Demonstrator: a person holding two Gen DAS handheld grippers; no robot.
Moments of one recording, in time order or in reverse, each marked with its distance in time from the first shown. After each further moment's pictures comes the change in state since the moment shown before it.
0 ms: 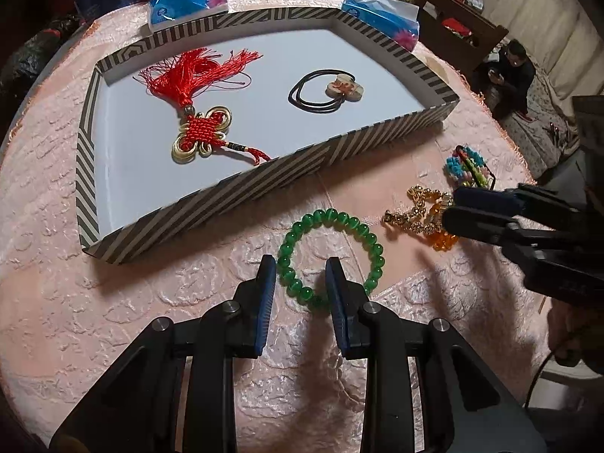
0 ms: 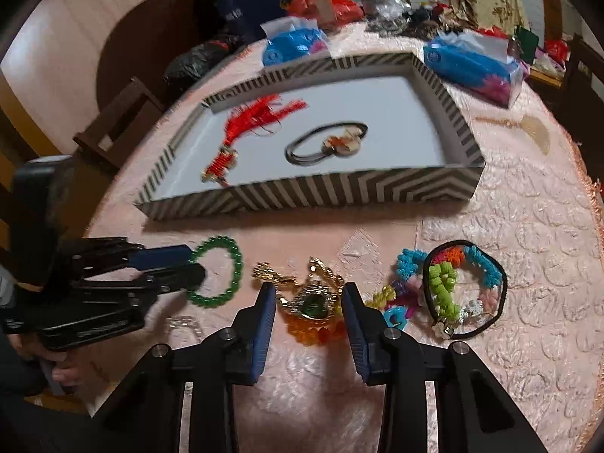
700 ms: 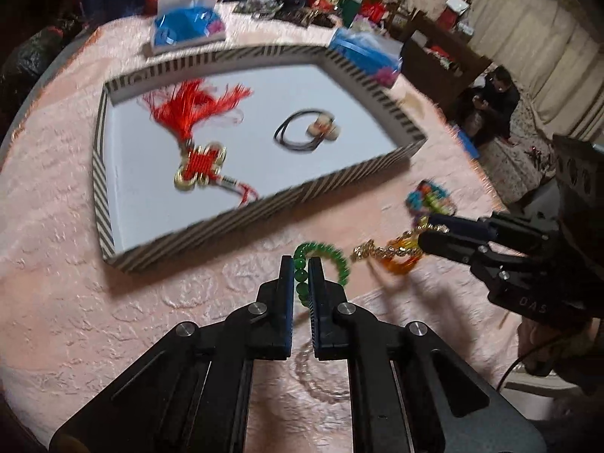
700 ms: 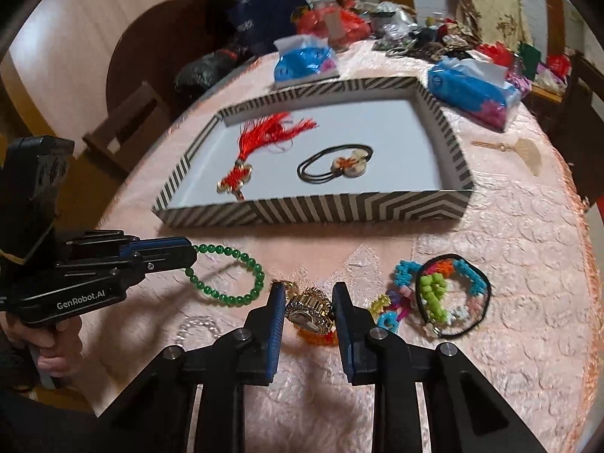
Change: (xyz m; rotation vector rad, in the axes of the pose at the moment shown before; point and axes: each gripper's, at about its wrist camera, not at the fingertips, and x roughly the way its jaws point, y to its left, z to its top) left arm -0.044 -0.005 0.007 -0.035 -0.087 -0.084; right arm -0.035 0.010 -0.002 -0.016 -0.067 0.007
